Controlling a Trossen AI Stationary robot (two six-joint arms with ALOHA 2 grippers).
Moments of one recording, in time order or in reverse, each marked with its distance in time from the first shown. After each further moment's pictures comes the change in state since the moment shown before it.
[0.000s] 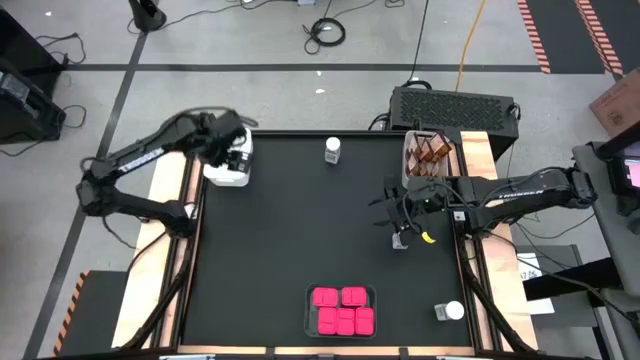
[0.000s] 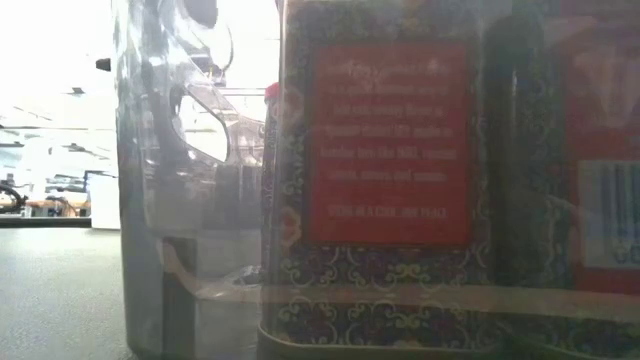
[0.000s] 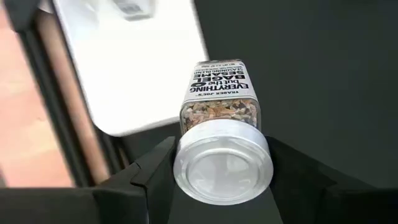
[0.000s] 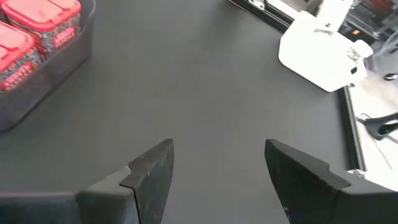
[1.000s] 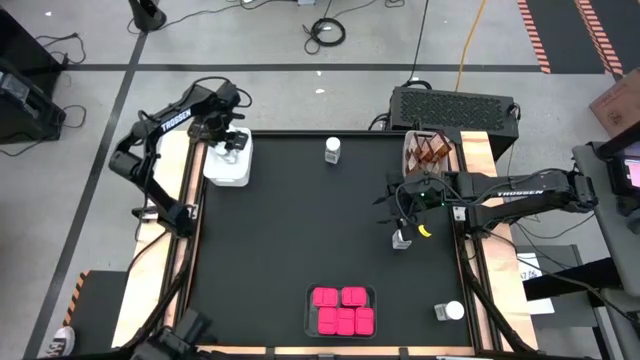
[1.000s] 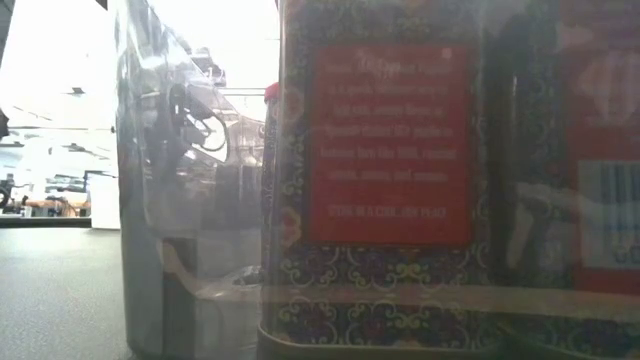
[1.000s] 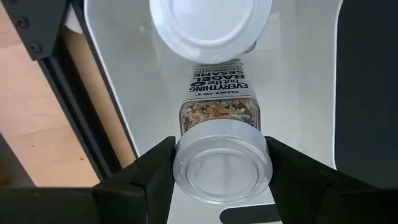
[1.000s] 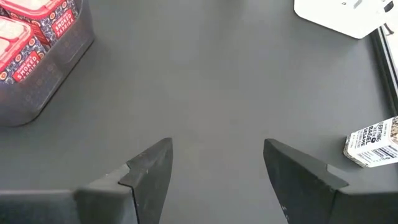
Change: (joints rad) left arm 0.548 0.392 0.000 0.152 0.099 0.486; right arm -0.093 0.000 0.000 -0.113 -0.100 0.129
